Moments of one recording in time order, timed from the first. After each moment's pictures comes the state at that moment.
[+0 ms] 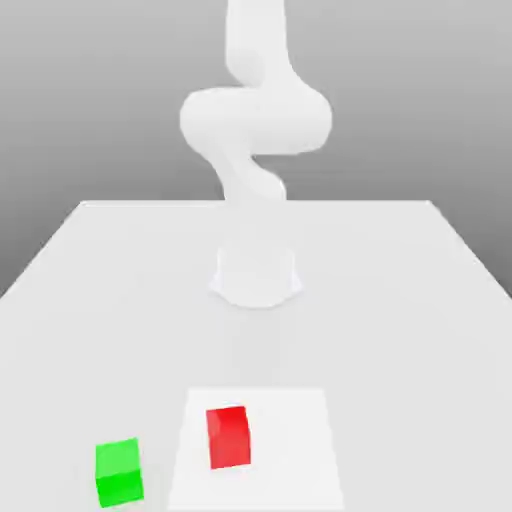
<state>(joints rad) 0.01 -0.71 -0.02 -2.34 0.00 2.35 0.77</state>
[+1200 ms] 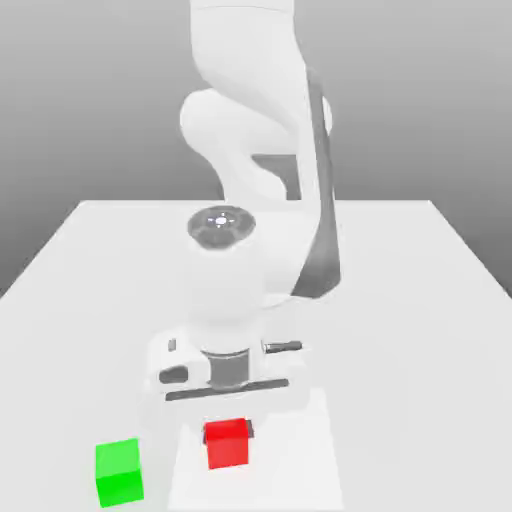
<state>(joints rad) -0.01 0.27 -0.06 -2.64 0.07 2.91 0.48</state>
